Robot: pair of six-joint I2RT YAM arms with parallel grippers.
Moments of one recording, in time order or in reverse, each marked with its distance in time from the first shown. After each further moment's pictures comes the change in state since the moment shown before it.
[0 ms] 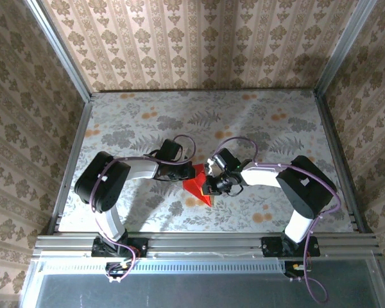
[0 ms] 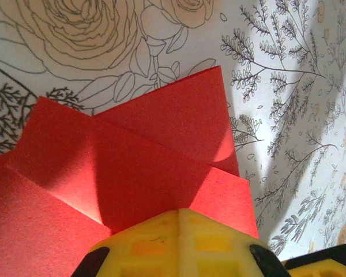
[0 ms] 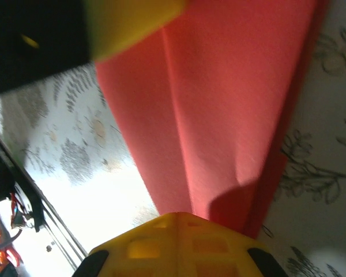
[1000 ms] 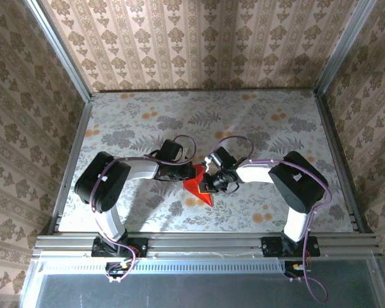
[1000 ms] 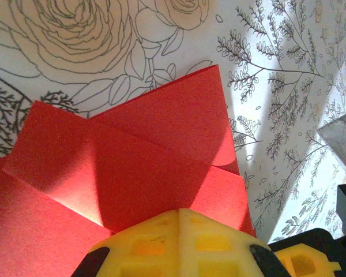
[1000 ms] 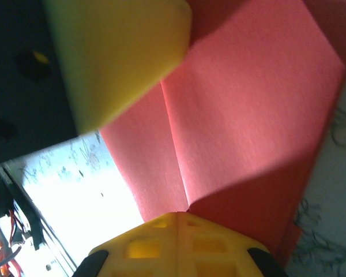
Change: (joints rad) left arm -0.001 0.000 -0.002 0.005 -0.011 0.011; right arm 0.005 0.072 0.029 0.022 0.005 0.016
